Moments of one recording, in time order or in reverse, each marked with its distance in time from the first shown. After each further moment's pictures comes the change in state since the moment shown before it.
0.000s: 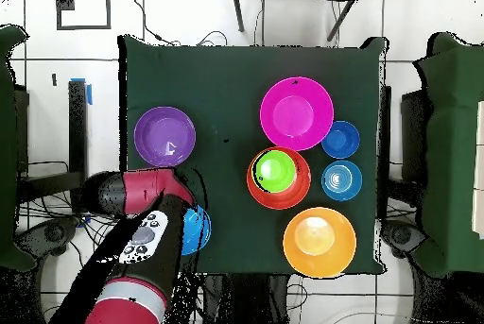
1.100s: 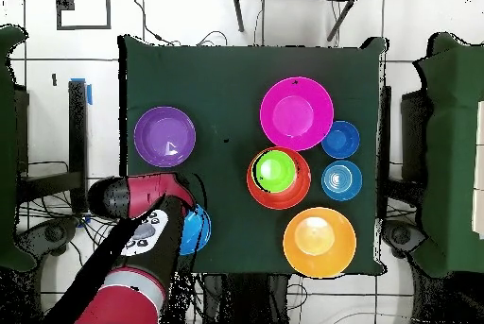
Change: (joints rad) arm 0.013 0.060 -0.006 0.007 0.006 0.000 0.000
